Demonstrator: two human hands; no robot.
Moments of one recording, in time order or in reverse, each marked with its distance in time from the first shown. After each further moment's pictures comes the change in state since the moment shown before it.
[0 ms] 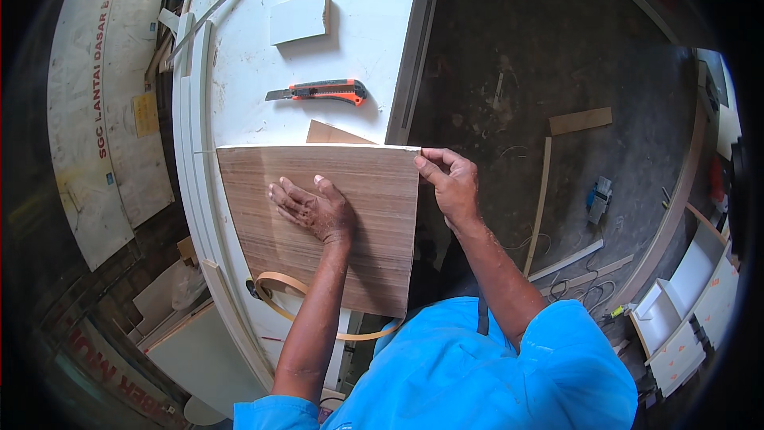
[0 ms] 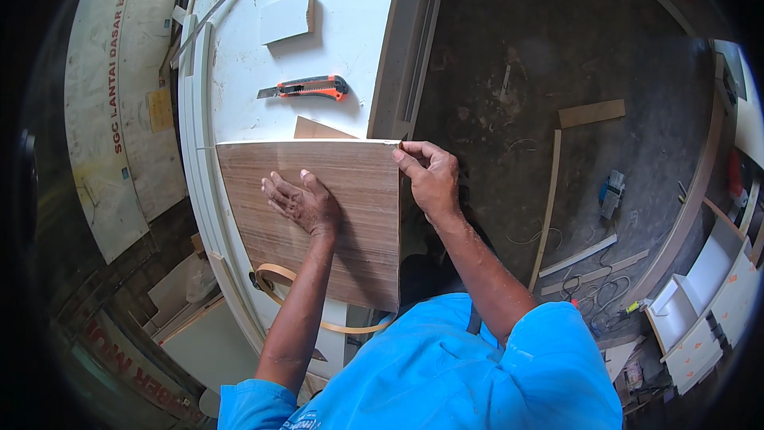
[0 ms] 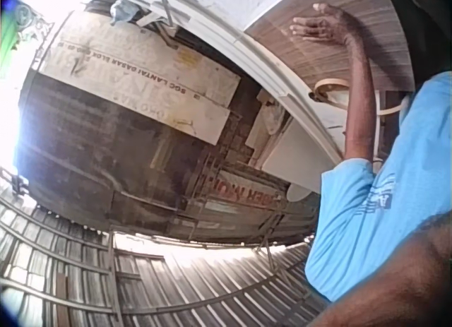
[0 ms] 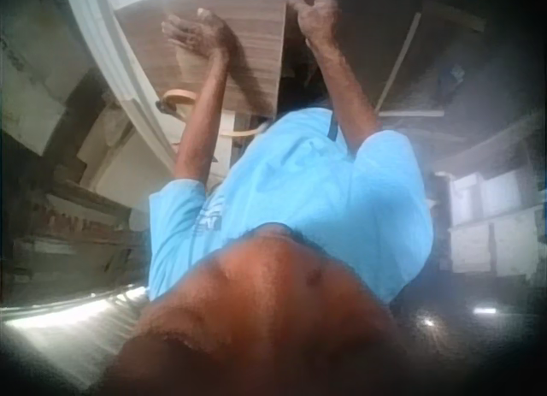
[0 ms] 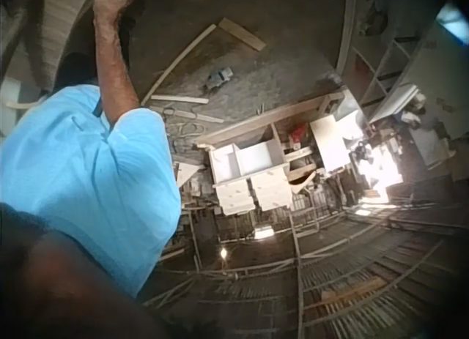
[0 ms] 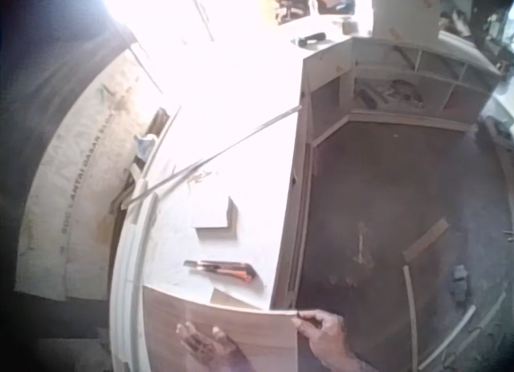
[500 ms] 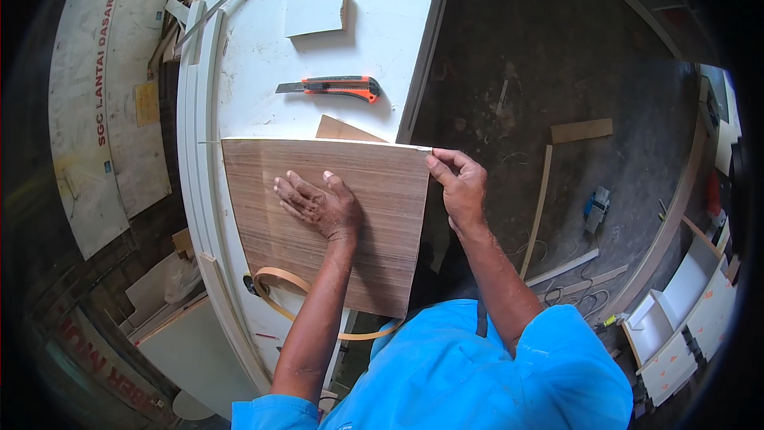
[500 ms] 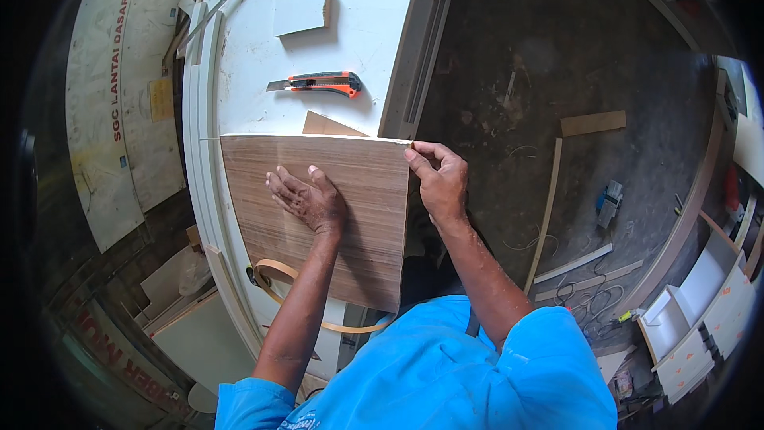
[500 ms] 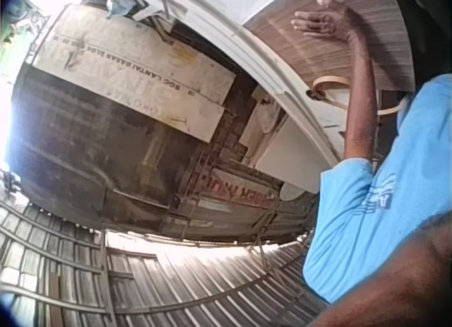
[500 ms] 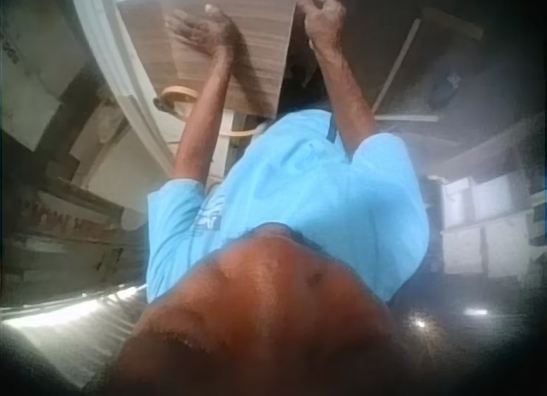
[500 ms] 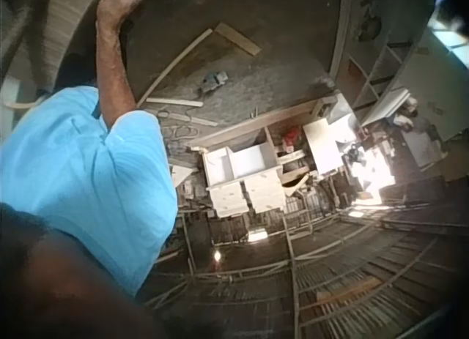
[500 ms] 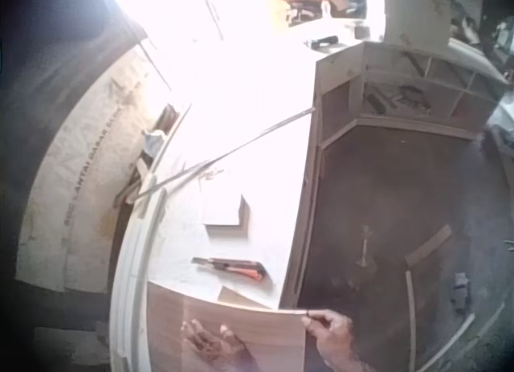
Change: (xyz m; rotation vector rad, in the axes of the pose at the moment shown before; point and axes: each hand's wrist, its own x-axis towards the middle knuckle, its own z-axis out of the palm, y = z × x) left_hand 0.001 0.002 -0.003 -0.012 -0.031 0.002; right_hand -0.005 -0.004 0.009 0.013 0.057 -0.056
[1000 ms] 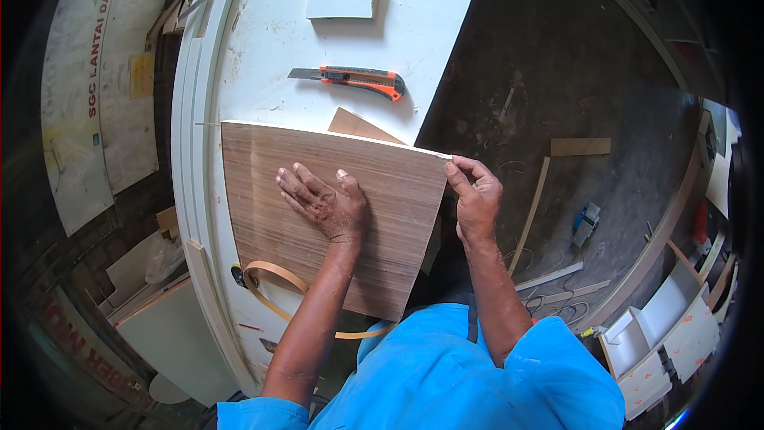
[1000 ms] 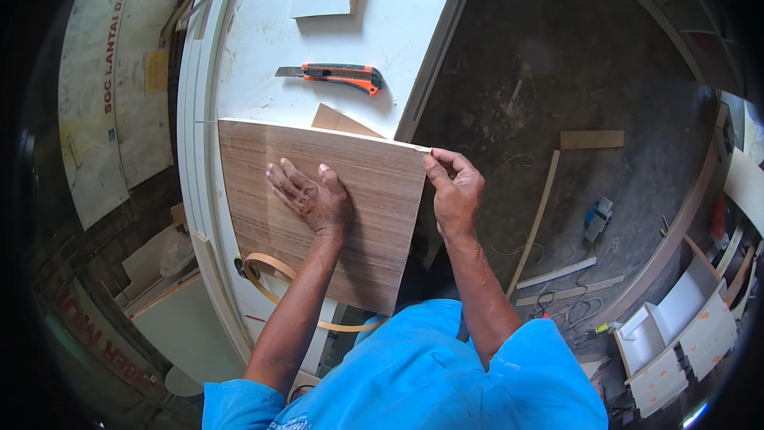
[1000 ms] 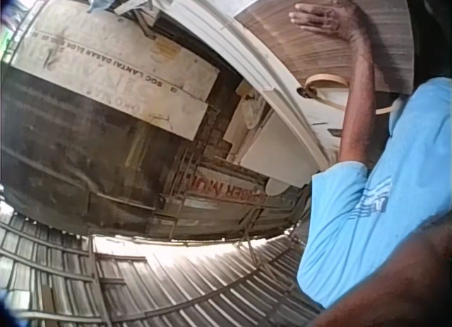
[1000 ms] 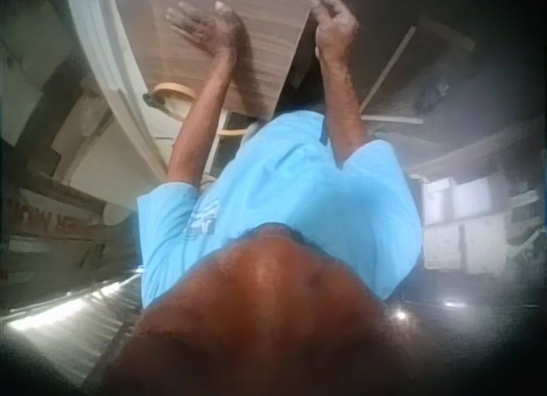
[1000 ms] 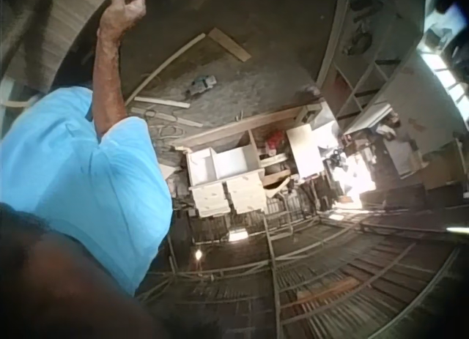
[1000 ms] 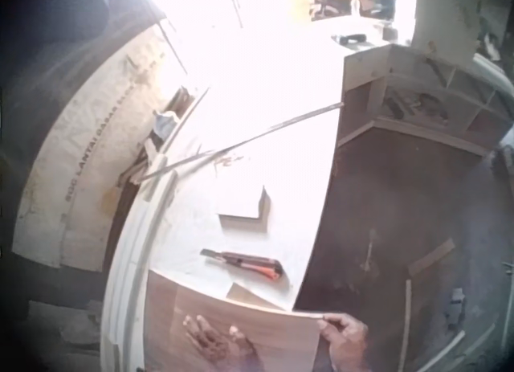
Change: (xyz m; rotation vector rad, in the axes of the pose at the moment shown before) left_hand 0.003 -0.008 -0.001 0.005 0.016 0.109; right_hand 0.000 0.006 0.007 0.067 0.047 -0.009
